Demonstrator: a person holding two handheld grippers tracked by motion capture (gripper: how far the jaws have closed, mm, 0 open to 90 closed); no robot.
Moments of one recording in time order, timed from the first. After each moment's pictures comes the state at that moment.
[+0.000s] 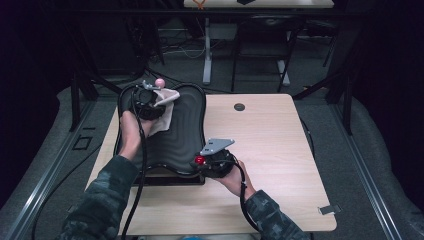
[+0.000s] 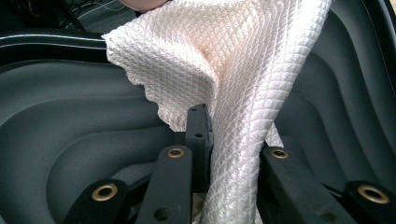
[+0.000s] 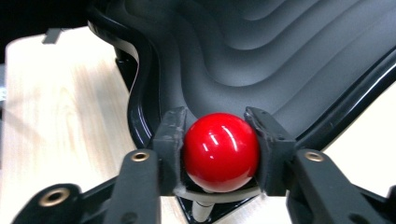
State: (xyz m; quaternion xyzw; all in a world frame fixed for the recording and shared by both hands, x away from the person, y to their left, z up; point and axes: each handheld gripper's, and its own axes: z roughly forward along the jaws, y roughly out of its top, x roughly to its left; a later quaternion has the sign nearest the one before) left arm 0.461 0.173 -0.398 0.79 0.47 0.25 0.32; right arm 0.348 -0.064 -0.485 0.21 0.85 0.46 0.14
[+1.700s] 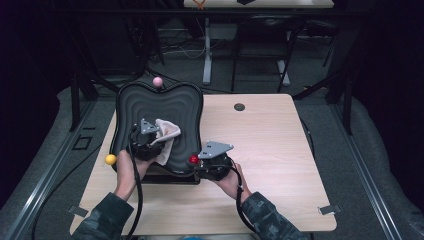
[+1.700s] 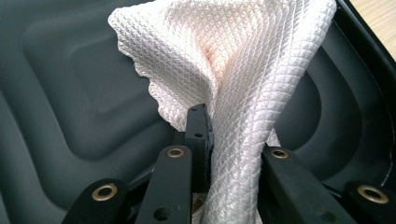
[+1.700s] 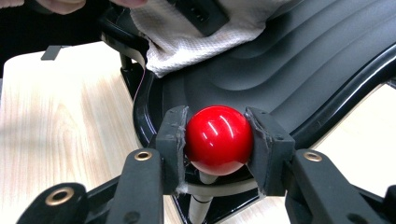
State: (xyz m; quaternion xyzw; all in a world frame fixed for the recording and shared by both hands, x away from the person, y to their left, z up) left arm 0.366 0.179 -0.453 0.80 0.44 0.24 0.33; right arm 0.340 -0.057 -0.488 0.21 0.84 0.48 0.16
